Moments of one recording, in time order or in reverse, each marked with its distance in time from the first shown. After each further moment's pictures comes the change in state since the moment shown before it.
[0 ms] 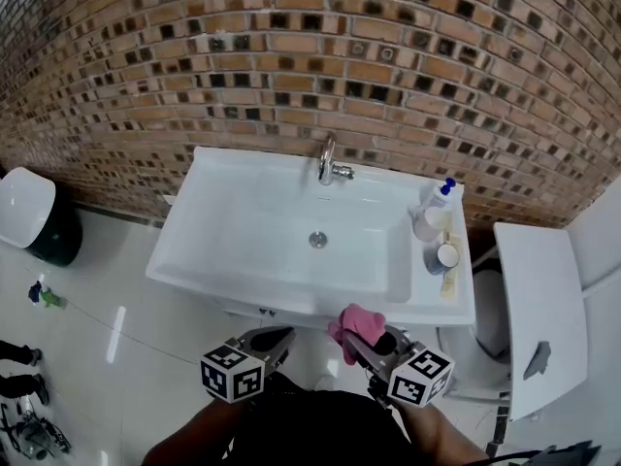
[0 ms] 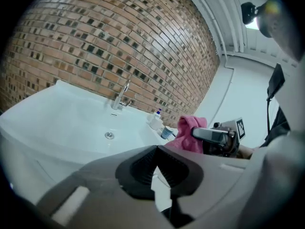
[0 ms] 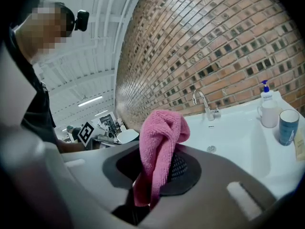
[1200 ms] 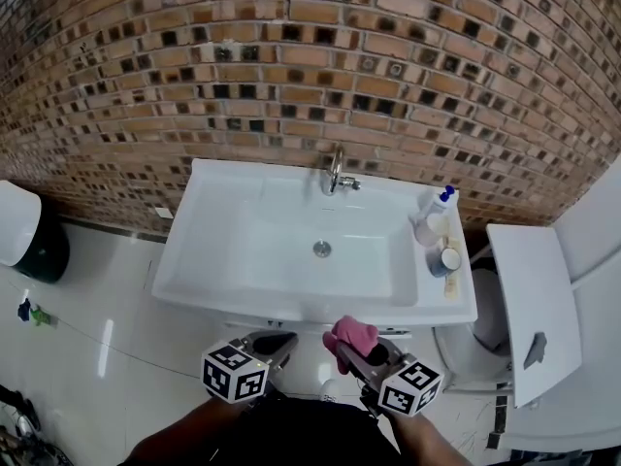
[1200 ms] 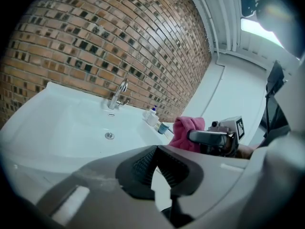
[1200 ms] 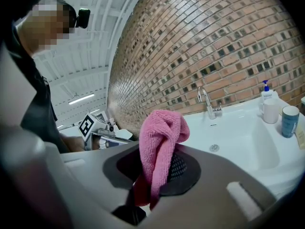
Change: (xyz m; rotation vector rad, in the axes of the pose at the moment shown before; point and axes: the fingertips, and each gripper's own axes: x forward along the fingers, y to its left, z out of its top) left arm -0.035 0.037 0.017 0.082 0.099 -0.116; right arm 0.054 0.039 -0.008 0.007 -0.009 -0.109
